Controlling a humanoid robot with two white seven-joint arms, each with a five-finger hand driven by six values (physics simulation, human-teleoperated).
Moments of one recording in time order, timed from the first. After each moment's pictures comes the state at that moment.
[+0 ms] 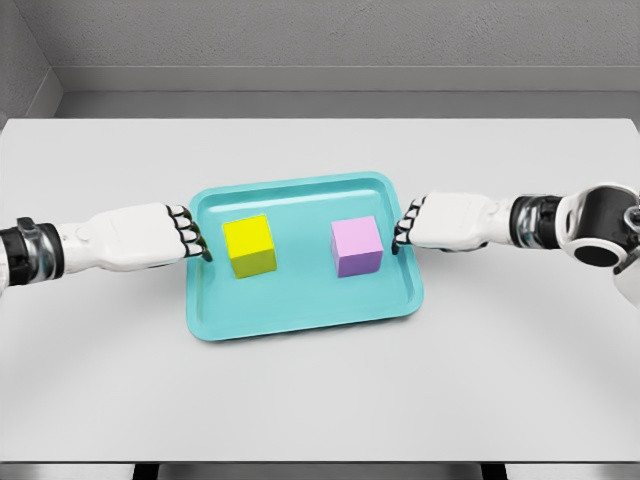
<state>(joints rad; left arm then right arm) -0.45 0.89 -0.53 -1.75 -0.77 -0.61 -0.46 -0.68 -0.70 0.73 -1.54 0.71 -0.61 0.61</state>
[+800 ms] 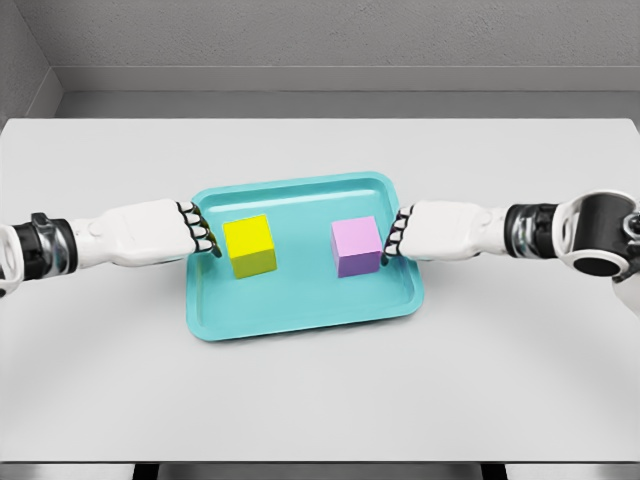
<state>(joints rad) -0.47 0.84 -0.53 -1.72 -0.77 -0.61 -0.49 -0.67 -0.73 0.75 -1.63 0.70 -0.61 0.61</state>
